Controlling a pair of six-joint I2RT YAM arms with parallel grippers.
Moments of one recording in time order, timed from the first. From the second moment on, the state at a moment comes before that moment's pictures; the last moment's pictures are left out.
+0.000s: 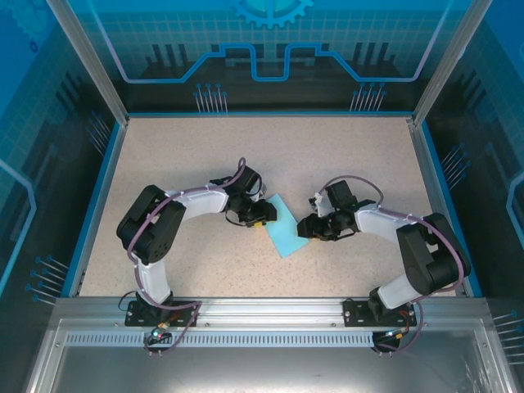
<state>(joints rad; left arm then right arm) -0.55 1.87 1.09 -0.37 0.49 -0.71 0.37 1.52 0.67 -0.34 -0.61 0.40</state>
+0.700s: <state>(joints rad) -0.55 1.90 1.11 -0.38 0.49 -0.68 0.37 1.44 0.65 -0.38 -0.65 0.42</state>
